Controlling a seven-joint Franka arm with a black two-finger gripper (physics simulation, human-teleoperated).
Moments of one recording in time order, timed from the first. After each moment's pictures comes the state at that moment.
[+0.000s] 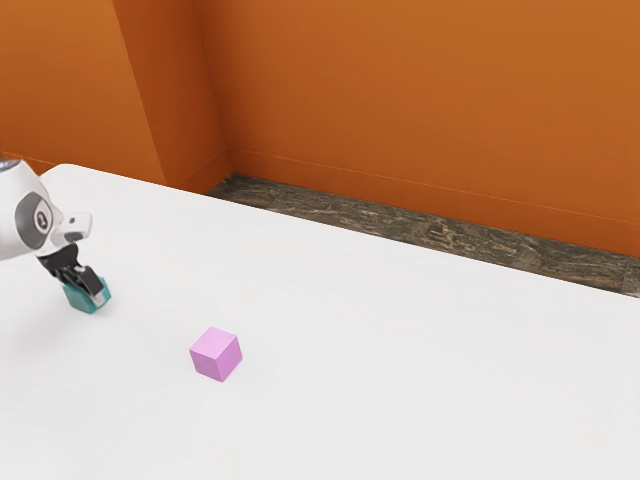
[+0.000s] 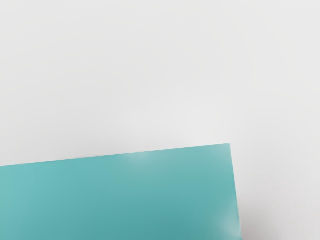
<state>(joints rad) 0.78 0.49 -0.18 -1.88 -0.06 2.42 0.77</state>
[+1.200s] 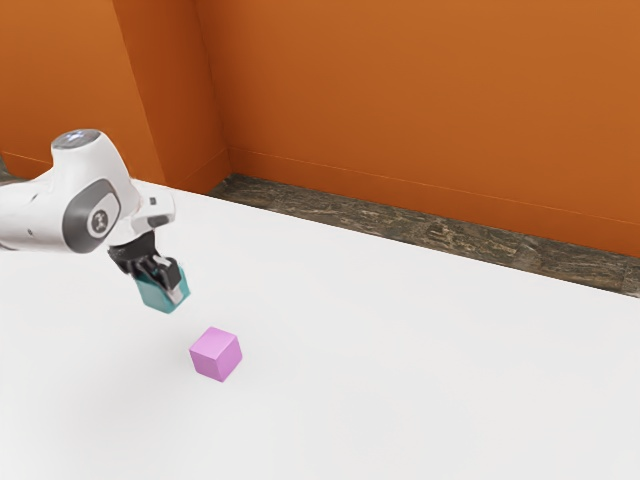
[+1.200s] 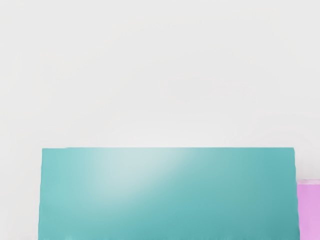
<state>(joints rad) 0.40 -0.04 -0.21 -2.33 -0.05 2.45 0.28</state>
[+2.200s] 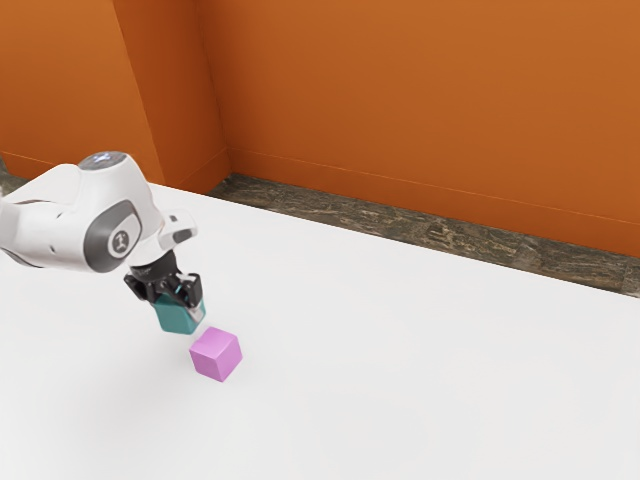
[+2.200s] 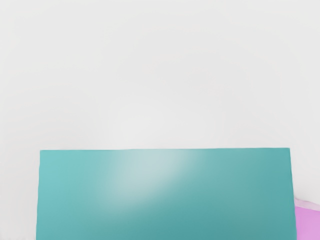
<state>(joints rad) 0.42 0.03 -0.27 -2.35 -0.05 2.49 -0.01</state>
